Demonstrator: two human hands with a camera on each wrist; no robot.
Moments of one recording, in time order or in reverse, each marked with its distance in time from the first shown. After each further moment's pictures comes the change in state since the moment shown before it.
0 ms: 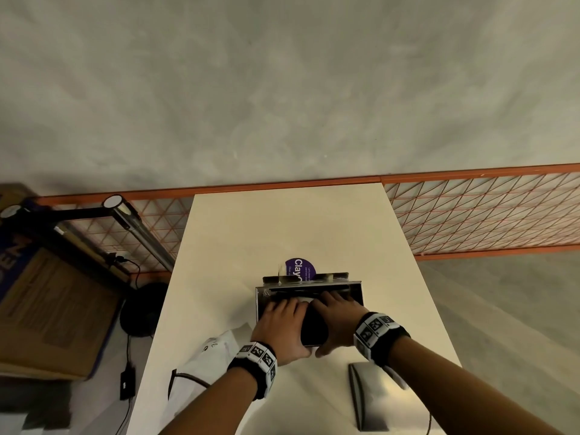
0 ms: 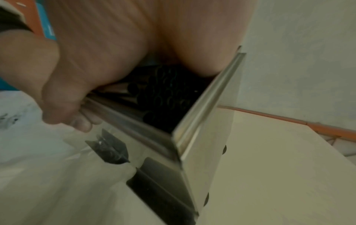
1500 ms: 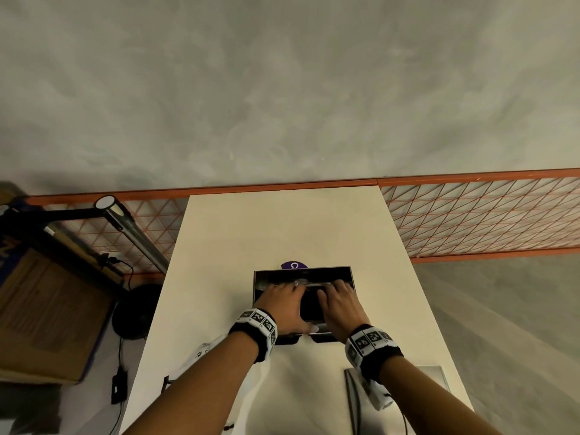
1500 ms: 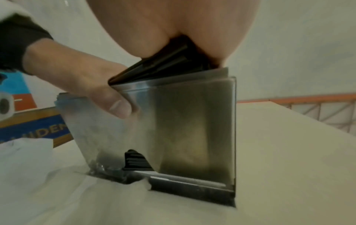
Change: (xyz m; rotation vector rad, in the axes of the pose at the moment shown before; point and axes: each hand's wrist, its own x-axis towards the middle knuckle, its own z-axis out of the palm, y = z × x) left_hand 0.061 -0.015 -0.024 -0.082 -0.096 -0.012; right_hand 0.009 0.005 -0.001 -0.088 0.340 0.185
